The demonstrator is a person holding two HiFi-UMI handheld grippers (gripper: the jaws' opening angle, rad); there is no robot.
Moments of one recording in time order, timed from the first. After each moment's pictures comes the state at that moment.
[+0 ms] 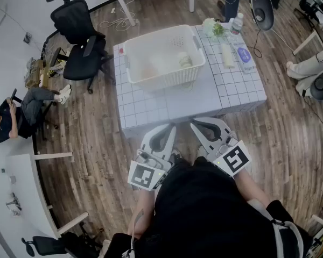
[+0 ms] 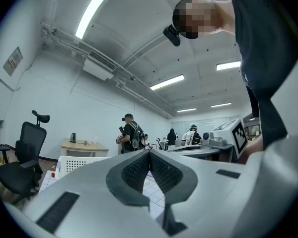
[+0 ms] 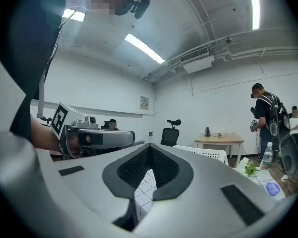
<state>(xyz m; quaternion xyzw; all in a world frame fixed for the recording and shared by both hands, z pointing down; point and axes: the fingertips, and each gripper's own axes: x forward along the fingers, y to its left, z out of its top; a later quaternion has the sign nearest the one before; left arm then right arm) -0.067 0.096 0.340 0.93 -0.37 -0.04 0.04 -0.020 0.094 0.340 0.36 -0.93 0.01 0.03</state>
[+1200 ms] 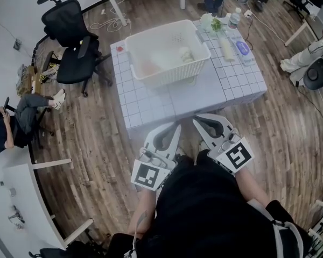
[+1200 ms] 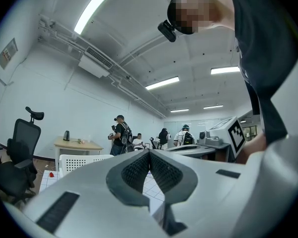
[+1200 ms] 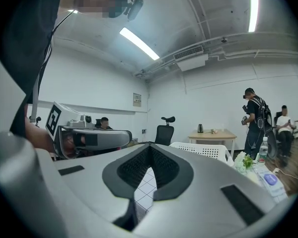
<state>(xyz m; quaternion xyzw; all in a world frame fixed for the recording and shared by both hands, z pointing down) -0.106 0.101 0.344 0.94 -0.33 -0.04 0.06 -0.065 0.099 0.362 0.40 -0.92 0.03 0.06</state>
